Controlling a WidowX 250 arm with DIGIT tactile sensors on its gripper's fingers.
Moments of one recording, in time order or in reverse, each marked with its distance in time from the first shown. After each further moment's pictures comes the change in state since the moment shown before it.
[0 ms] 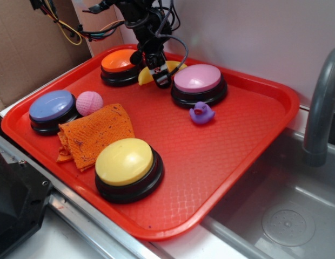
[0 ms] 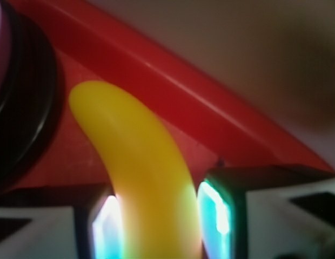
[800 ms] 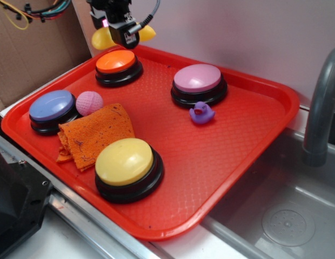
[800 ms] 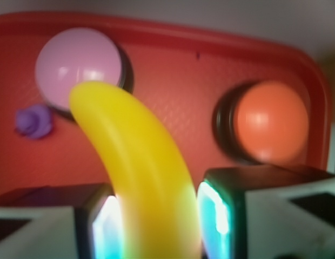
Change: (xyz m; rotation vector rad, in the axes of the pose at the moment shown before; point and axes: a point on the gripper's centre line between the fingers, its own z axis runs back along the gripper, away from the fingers) arm -0.017 -0.062 0.131 -0.013 0.193 0.504
